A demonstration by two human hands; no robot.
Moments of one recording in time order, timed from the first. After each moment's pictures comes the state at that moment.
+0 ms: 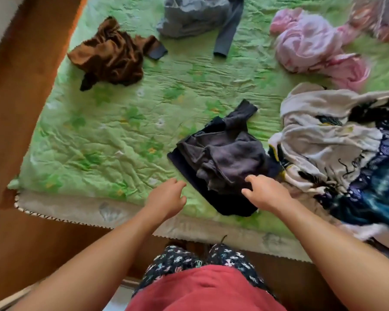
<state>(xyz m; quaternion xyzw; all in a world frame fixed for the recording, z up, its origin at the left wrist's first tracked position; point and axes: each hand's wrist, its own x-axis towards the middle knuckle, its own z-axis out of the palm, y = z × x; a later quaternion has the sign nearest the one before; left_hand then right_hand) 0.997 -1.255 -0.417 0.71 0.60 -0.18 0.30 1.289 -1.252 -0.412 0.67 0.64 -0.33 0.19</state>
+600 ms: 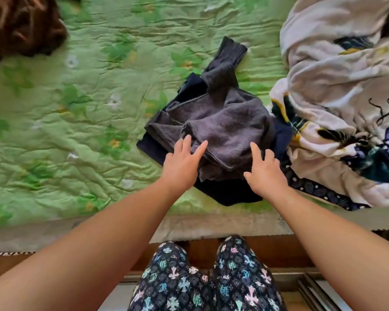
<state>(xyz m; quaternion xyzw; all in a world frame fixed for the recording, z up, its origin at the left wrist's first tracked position) 1.076 -1.167 -0.589 0.83 0.47 -0.23 0.21 1.297 -1.249 -0.583 0.79 0.45 -0.38 0.15</state>
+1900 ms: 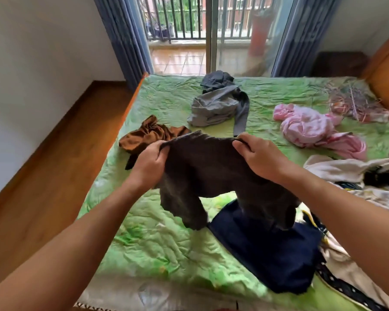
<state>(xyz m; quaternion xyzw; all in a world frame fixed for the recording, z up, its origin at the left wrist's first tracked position) 0.810 -1.061 -0.210 0.69 0.59 0.31 0.28 1.106 -1.092 -0.181 0.63 0.70 -0.25 -0.24</state>
